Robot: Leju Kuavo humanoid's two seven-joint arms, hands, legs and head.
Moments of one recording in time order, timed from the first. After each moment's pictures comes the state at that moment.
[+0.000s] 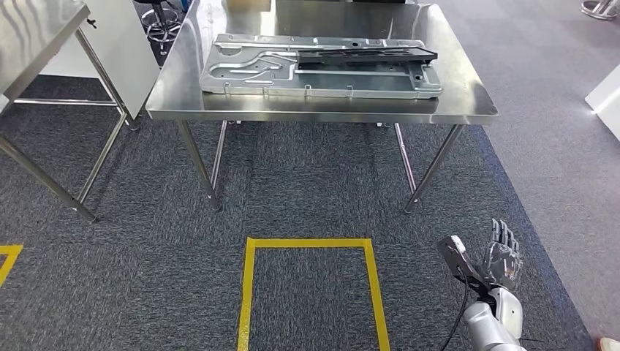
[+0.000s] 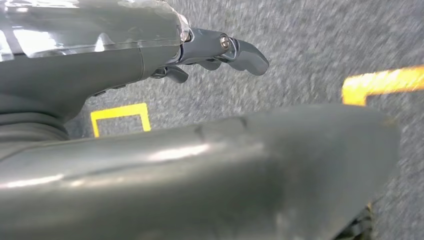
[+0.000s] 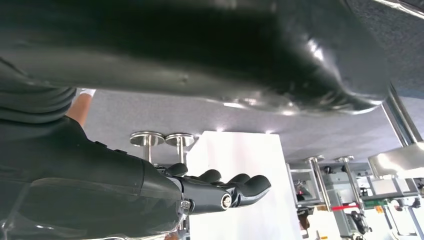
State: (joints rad) left arm -0.14 -0.07 -1.54 -0.14 1.37 0.36 -0.04; right arm -0.34 -0.17 -0.52 -0.56 1.08 -0.70 -0.36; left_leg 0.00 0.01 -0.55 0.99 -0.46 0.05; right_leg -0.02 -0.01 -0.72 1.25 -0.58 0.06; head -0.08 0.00
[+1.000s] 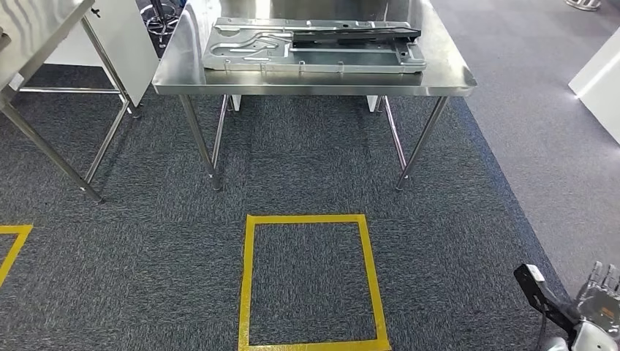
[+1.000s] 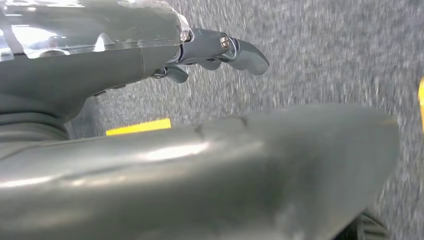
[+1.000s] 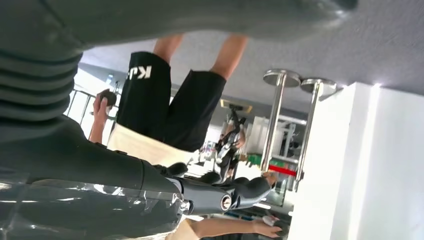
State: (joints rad) left arm -0.14 -0.05 -1.55 -0.14 1.32 0.34 -0.02; right arm -0.24 -0.38 -0.78 -0.51 1.52 -0.70 -0.02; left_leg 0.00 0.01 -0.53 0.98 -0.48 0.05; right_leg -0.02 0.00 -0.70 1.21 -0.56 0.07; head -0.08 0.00
